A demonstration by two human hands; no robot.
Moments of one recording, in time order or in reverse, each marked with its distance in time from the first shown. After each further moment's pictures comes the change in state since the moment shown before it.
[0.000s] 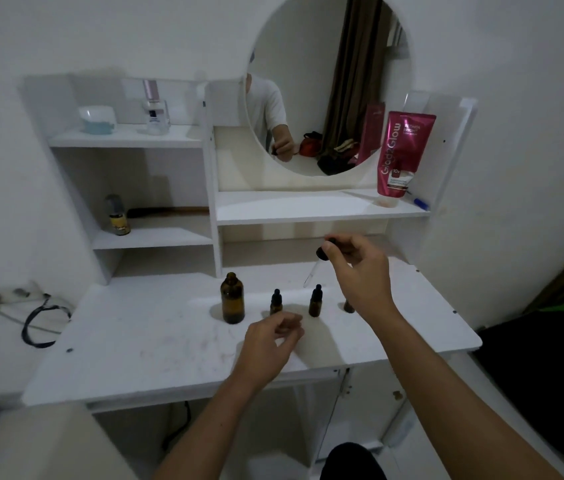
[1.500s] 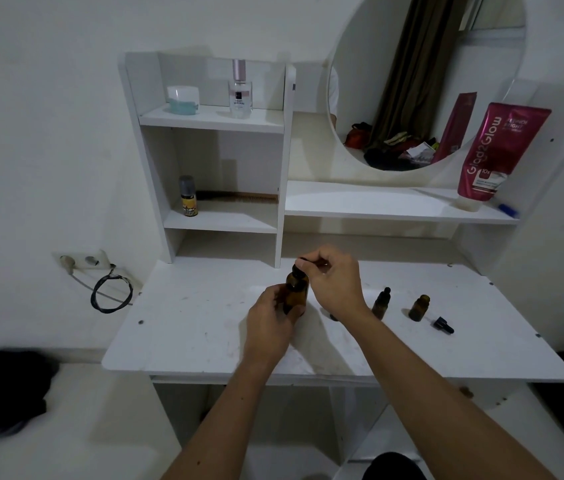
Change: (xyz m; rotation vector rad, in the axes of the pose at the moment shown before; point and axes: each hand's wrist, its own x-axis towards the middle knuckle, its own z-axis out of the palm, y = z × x) left_hand 0.011 -0.047 -0.075 0.022 0.329 -0.247; right_hand -0.012 -0.001 0.151 -0.086 -0.239 0.077
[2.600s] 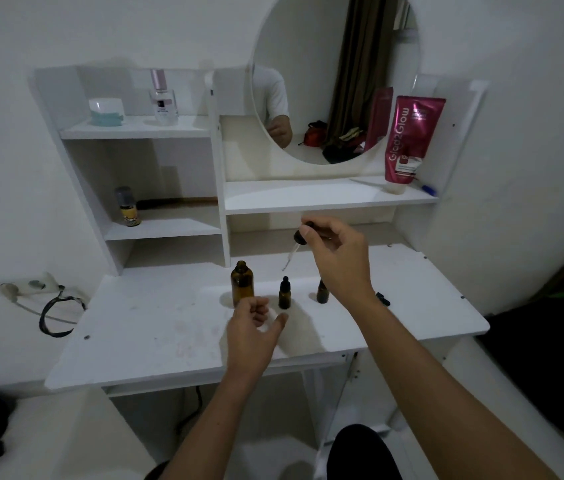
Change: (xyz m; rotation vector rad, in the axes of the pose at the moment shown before) left_hand -0.054 0.032 0.035 -0.095 0.013 0.047; right_hand -0.025 -0.012 -0.107 0.232 0.201 -0.113
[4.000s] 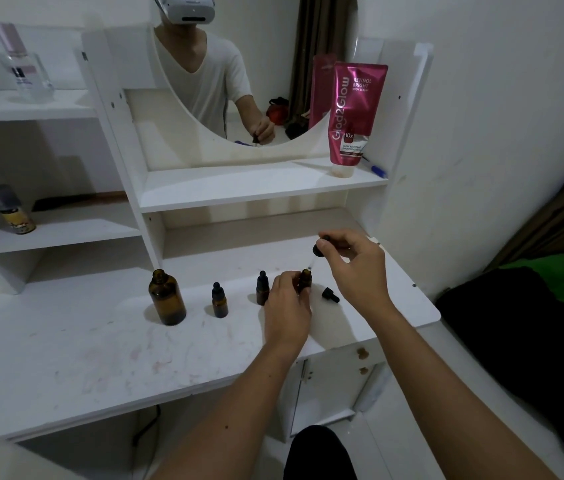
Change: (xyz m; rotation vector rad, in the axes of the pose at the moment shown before) left_hand 0.026 0.037 0.185 0.126 -0.177 0.137; right_hand 0.018 0.084 -0.120 -0.261 0.095 0.067
